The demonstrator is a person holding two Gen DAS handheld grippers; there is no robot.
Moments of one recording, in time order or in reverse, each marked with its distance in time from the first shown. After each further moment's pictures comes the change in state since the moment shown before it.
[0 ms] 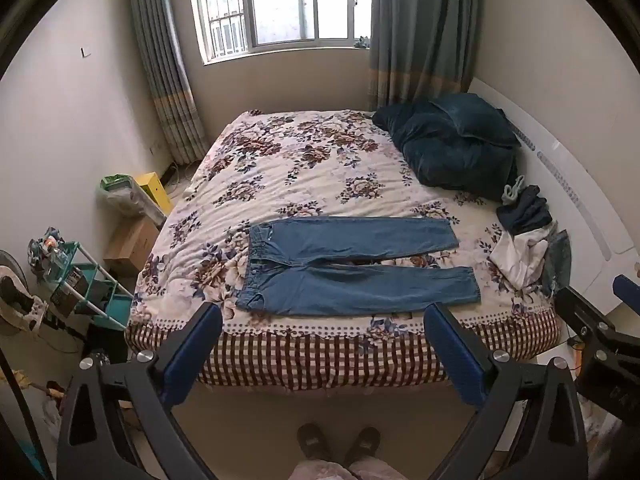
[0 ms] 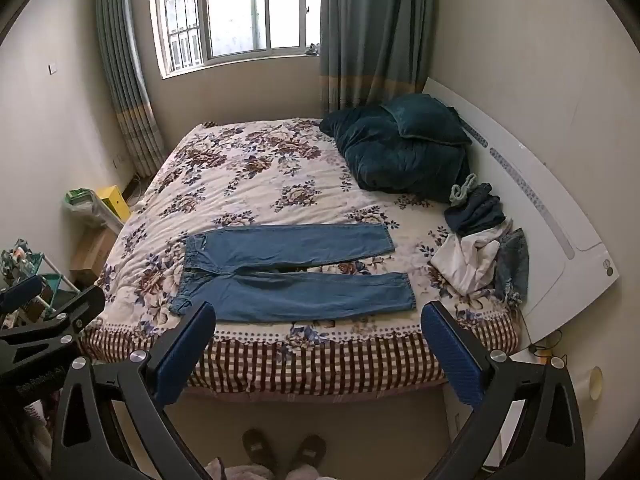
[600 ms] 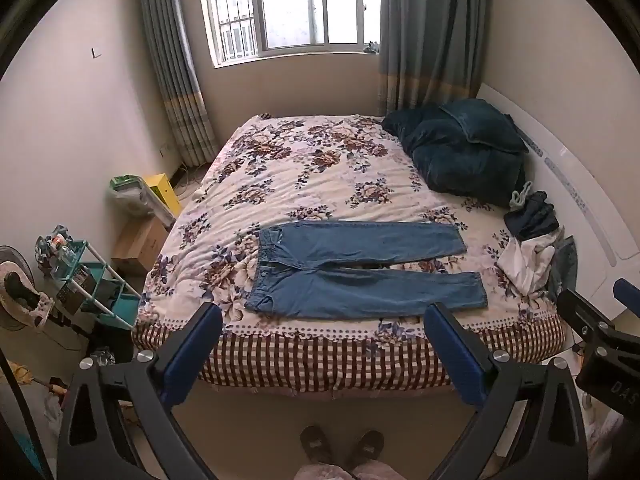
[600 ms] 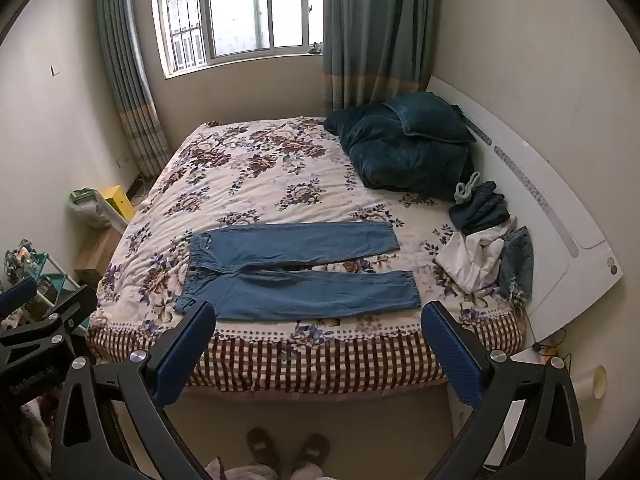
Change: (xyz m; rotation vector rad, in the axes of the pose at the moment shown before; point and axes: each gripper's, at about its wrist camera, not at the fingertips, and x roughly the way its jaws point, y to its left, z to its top) left arm -0.007 0.011 0.002 -0.031 -0.025 0.008; right arm 0.002 -0.005 -0.002 0.004 0.005 0.032
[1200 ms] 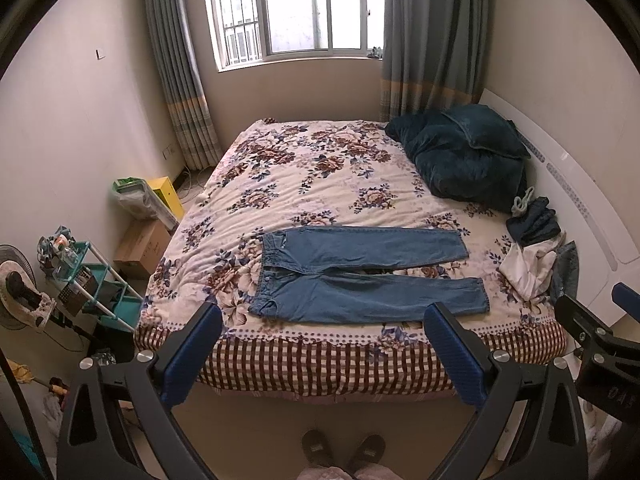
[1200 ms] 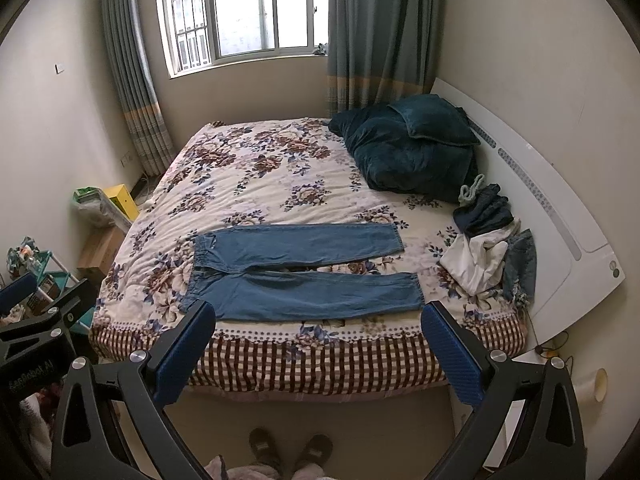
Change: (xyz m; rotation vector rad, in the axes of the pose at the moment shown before) left arm 0.001 -0.002 0.005 0.005 -0.013 0.015; right arm -0.002 0.008 0.001 -0.010 -0.001 0.008
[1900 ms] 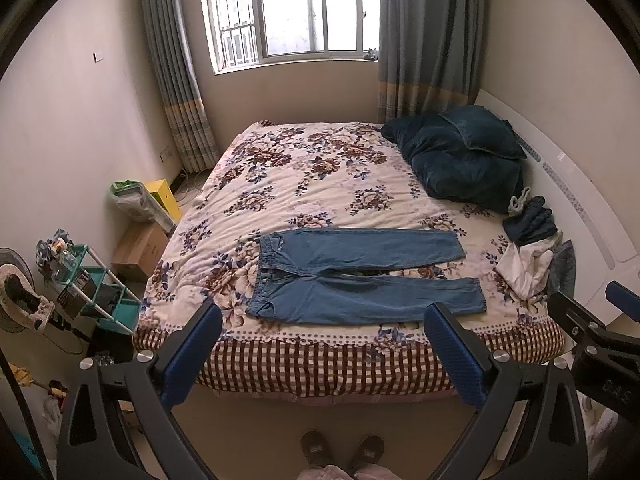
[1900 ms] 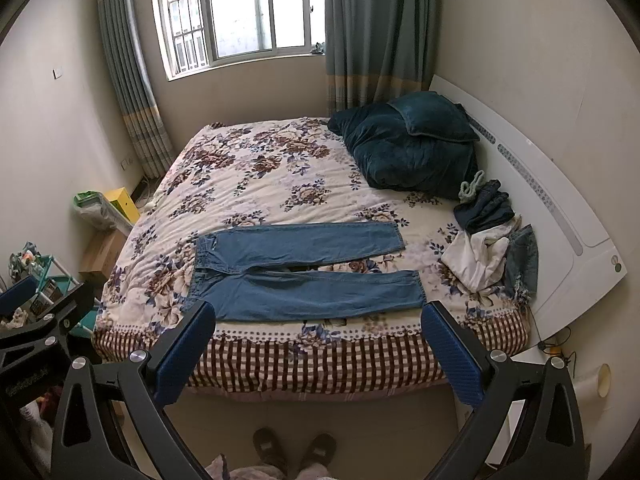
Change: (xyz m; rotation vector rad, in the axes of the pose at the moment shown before) left arm -0.006 -0.006 0.000 0.001 -0.015 -0.006; right arm 0.000 0.007 -0.005 0.004 0.000 0.001
